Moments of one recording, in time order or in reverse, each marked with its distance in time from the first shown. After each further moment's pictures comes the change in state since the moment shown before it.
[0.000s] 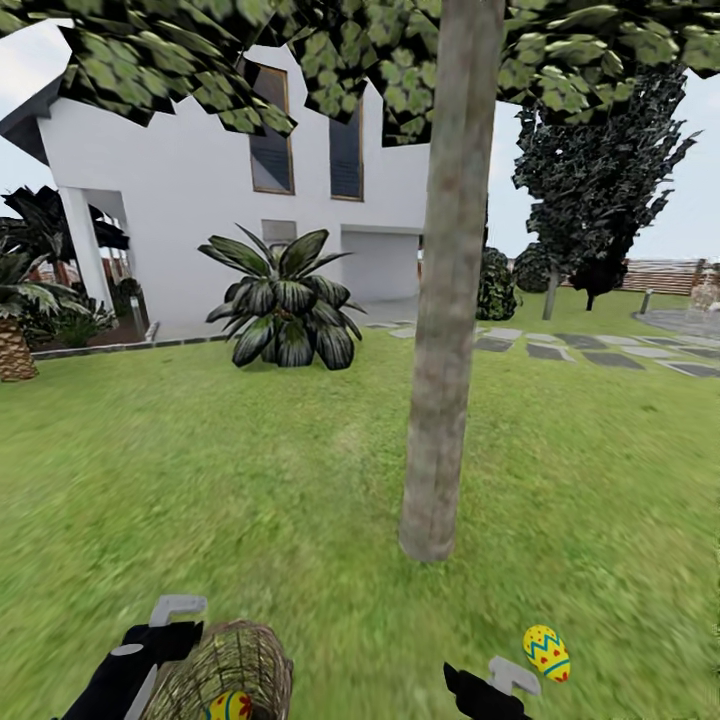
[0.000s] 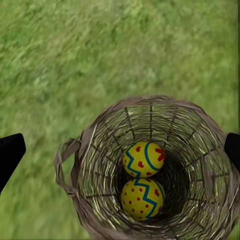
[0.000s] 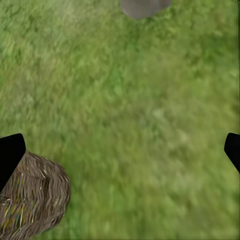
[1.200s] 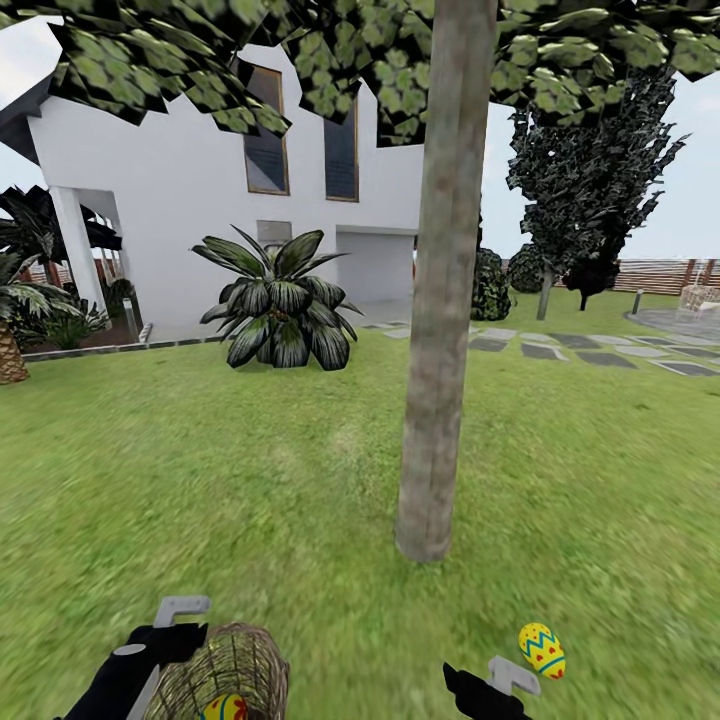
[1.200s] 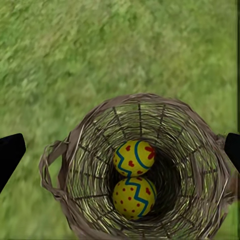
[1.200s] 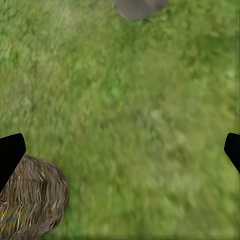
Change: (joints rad) left arm 0.000 -0.002 -0.011 0.000 0.001 0.013 -0.021; right arm 0.000 0.001 0.001 0.000 -0.001 0.000 0.000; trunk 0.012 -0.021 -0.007
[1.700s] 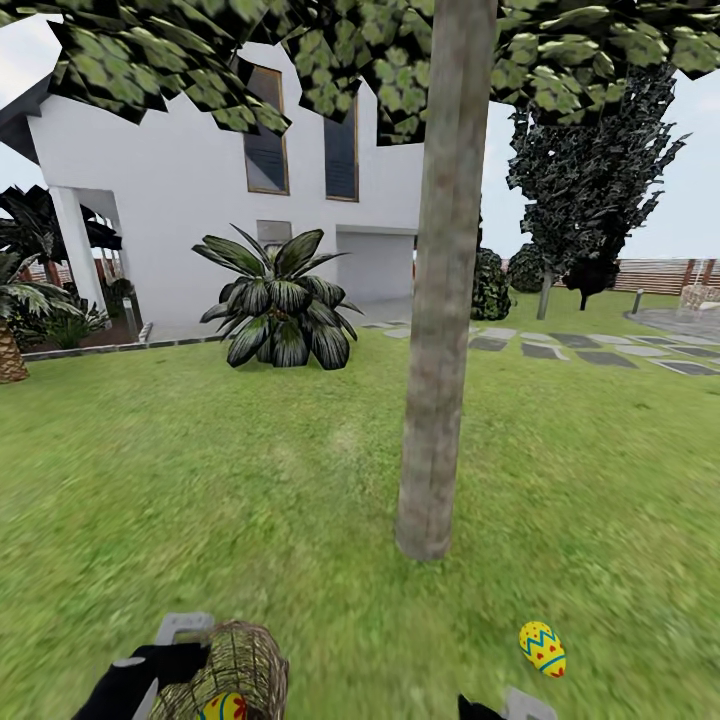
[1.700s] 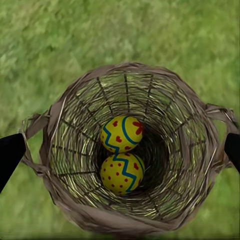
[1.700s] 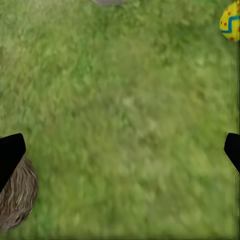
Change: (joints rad) left arm 0.006 -0.004 0.007 0.053 -0.003 0.030 -0.055; right arm 0.037 -0.008 -0.005 0.051 0.036 -0.050 -0.046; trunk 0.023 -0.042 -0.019
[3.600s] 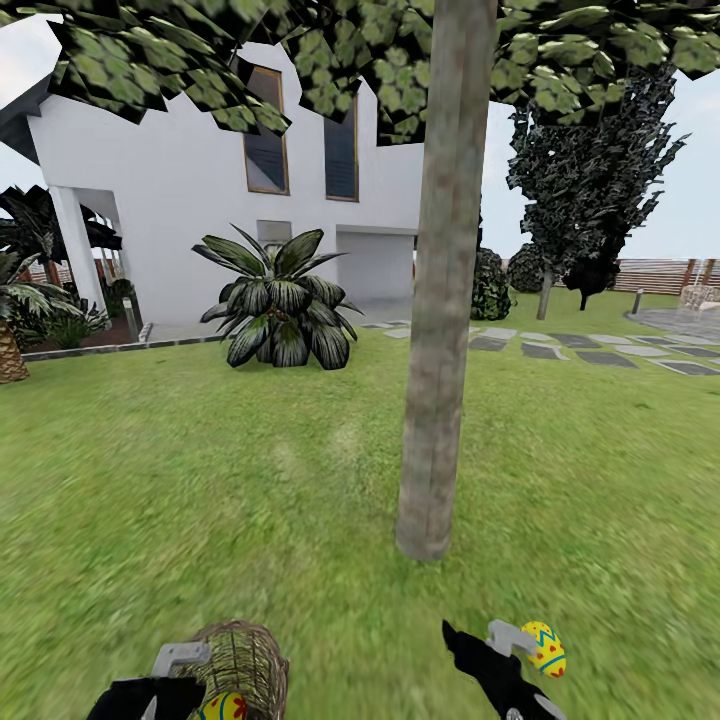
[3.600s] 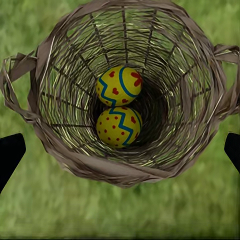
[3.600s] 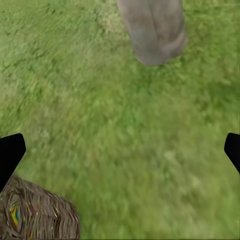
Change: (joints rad) left arm -0.008 -0.002 -0.001 0.105 0.007 0.087 0.000; right arm 0.011 -0.003 0.002 -0.302 -0.015 0.079 0.021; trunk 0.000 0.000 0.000
